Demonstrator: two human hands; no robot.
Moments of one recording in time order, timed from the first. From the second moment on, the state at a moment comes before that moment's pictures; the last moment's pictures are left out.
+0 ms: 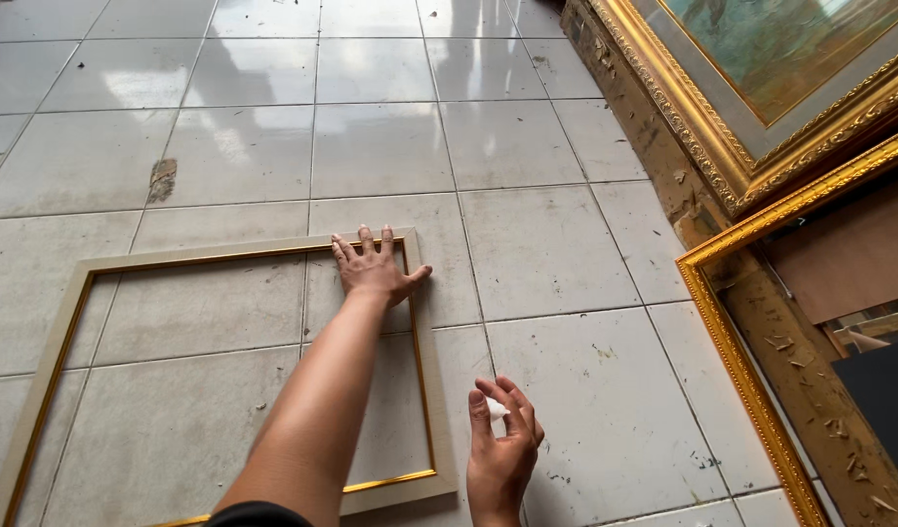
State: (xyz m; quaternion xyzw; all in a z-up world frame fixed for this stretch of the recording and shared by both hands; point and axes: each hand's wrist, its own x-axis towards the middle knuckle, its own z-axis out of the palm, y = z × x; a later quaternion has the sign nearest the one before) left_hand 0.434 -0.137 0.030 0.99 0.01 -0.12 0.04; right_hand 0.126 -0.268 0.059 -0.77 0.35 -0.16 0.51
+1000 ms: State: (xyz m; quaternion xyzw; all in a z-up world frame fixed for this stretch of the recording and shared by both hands) left_hand 0.055 0.048 0.075 0.83 -0.53 -0.11 -0.16; right_hand 0.066 -0.232 -0.001 -0.91 0.04 -0.09 0.40
